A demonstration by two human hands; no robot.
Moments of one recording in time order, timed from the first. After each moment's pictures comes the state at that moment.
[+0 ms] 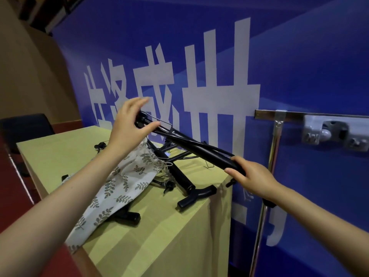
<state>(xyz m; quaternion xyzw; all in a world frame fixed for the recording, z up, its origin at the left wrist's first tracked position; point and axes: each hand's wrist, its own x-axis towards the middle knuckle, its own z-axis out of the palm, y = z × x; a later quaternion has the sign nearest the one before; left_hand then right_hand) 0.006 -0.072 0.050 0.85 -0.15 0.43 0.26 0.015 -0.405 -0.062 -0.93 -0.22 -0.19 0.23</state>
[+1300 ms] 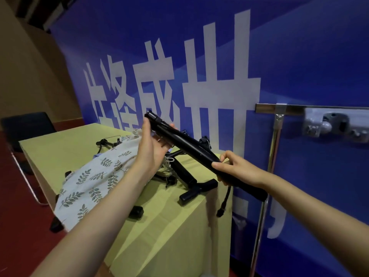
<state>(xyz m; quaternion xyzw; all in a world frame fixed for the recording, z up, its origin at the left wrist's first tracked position) -0.005 -0.131 0.001 0.45 -0.12 0.11 0.88 0.005 -0.375 -0.049 -0.81 -0.24 0.08 0.53</state>
